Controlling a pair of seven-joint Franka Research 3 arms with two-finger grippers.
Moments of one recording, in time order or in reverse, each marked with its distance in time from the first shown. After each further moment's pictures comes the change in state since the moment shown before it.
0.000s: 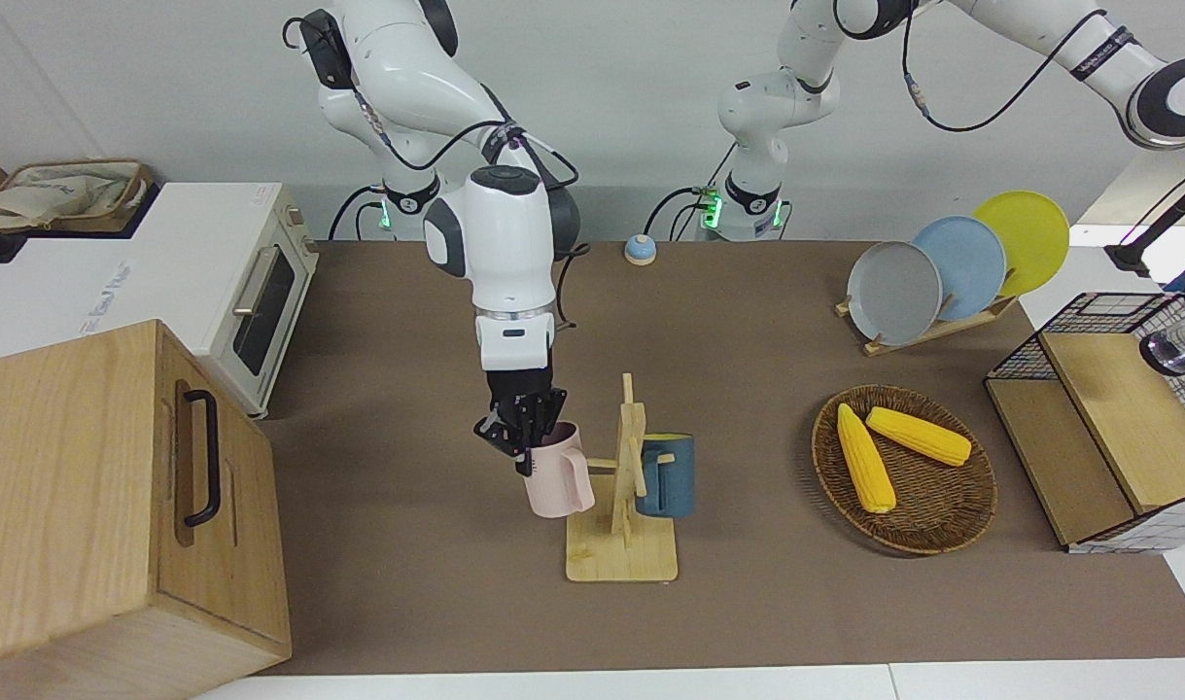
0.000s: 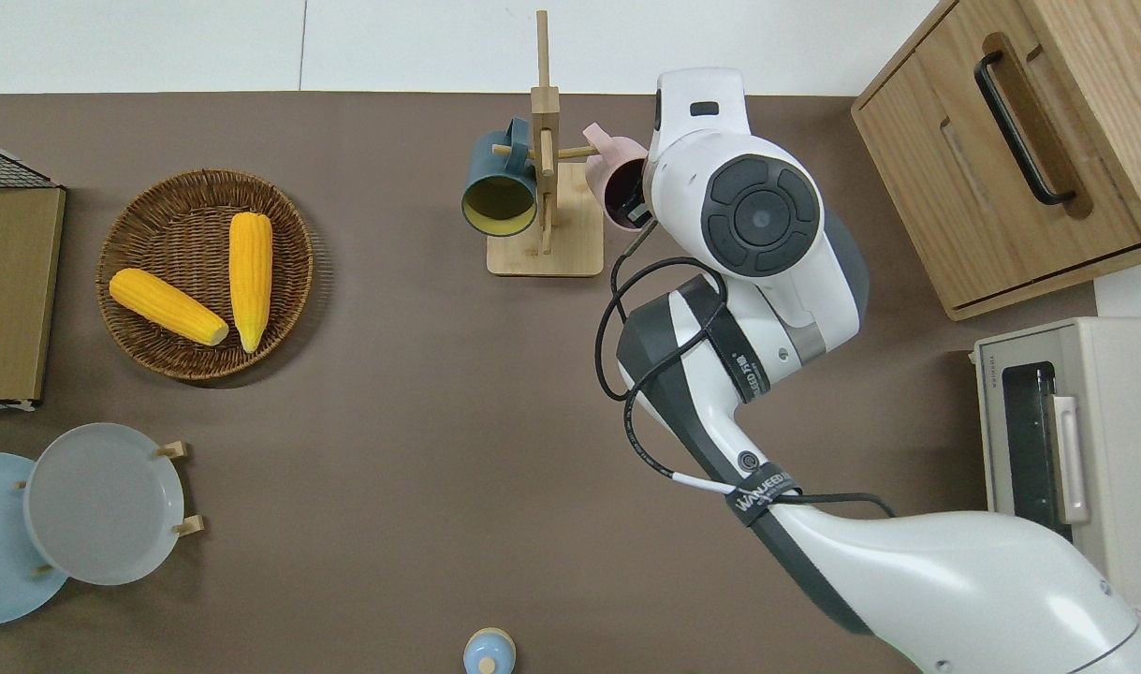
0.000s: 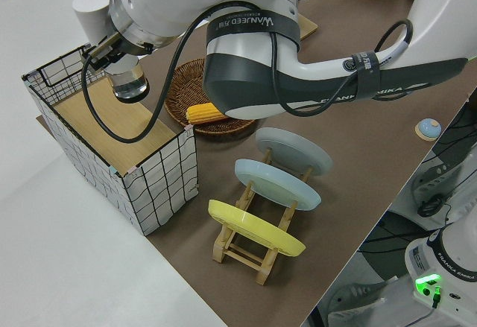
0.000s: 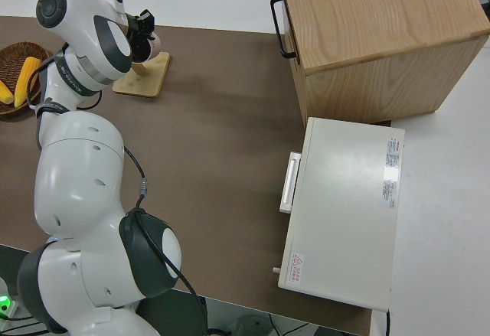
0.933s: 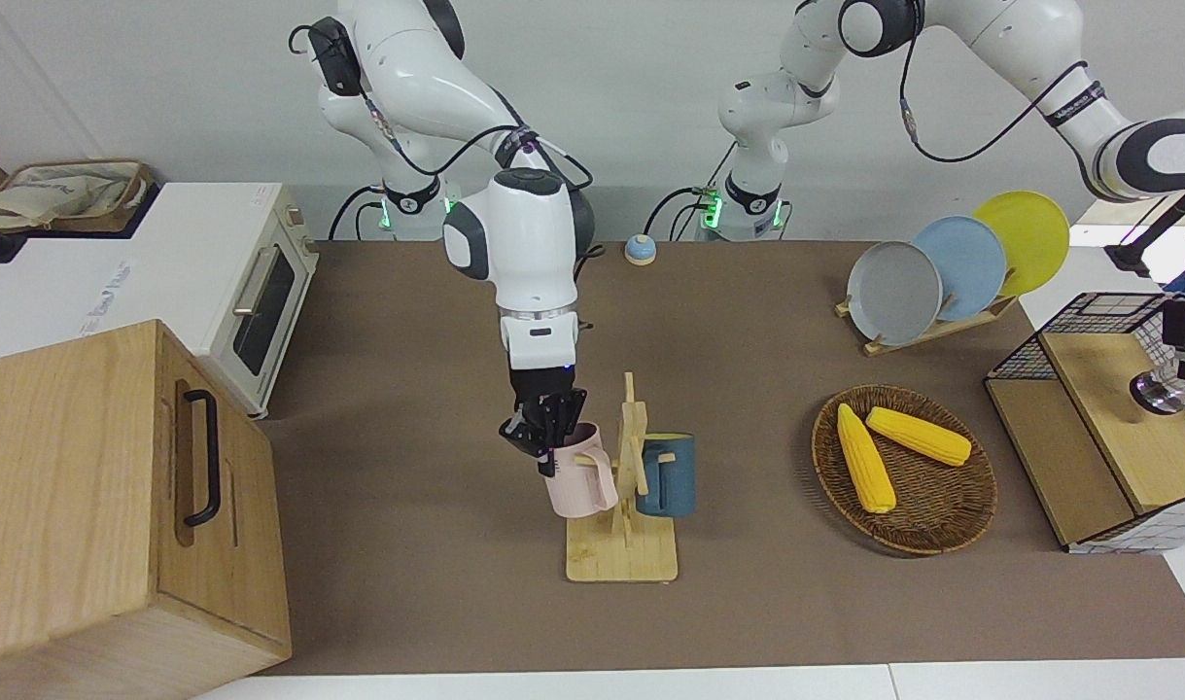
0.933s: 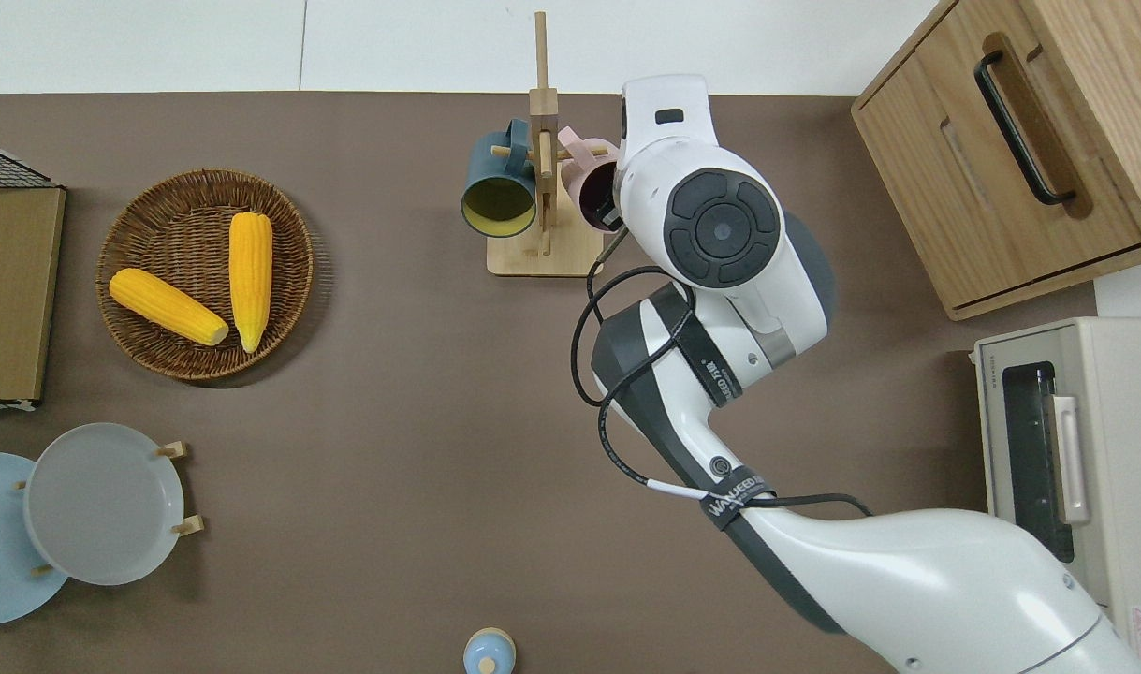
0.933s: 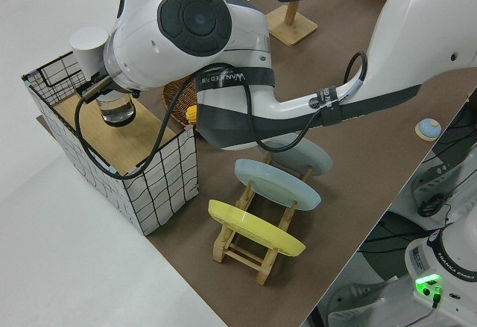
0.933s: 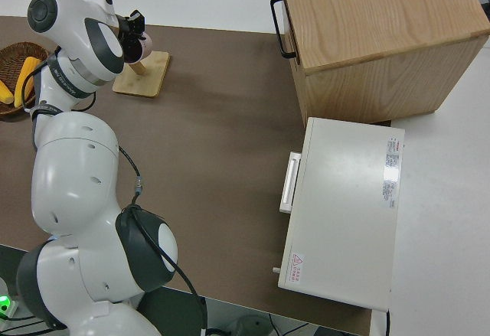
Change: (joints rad) left arm 0.002 0.077 0.002 -0.063 -0.154 0.146 0.214; right arm 0.031 0.028 0.002 0.029 -0.011 0.016 -0.001
